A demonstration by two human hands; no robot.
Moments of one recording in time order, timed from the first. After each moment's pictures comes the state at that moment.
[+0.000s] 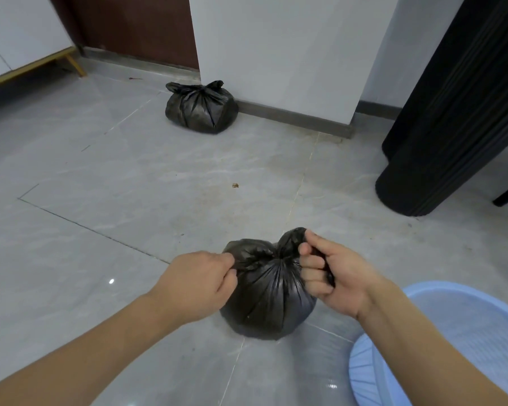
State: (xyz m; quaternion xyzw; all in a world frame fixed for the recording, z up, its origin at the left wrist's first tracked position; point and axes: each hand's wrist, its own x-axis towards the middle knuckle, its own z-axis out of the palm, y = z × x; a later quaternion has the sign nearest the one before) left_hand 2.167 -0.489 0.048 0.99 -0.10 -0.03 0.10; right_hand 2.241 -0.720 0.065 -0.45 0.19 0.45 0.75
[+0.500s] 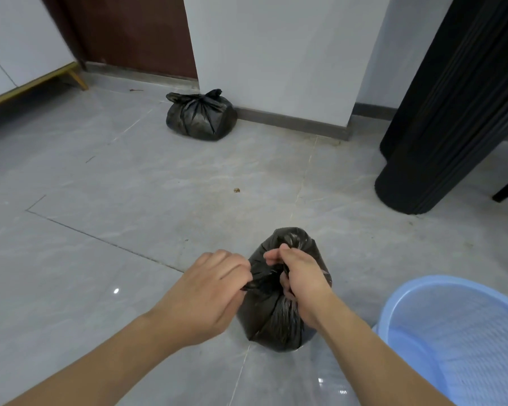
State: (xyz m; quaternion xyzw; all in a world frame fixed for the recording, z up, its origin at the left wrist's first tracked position) left_hand 2.145 -0.492 0.060 0.95 -0.27 0.06 0.14; right_hand 2.214 -0.667 0.036 -0.65 0.14 0.24 0.70
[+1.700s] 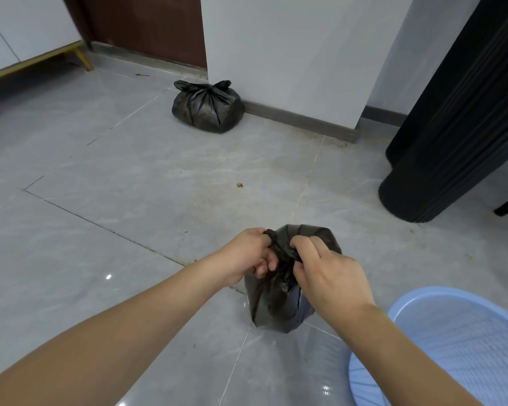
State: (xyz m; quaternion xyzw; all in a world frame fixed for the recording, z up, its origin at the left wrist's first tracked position) left_hand 2.229 -0.541 0.045 0.68 0.17 -0.23 0.67; right_hand 2.214 -0.707 0.057 -0.93 -0.31 -0.18 0.06
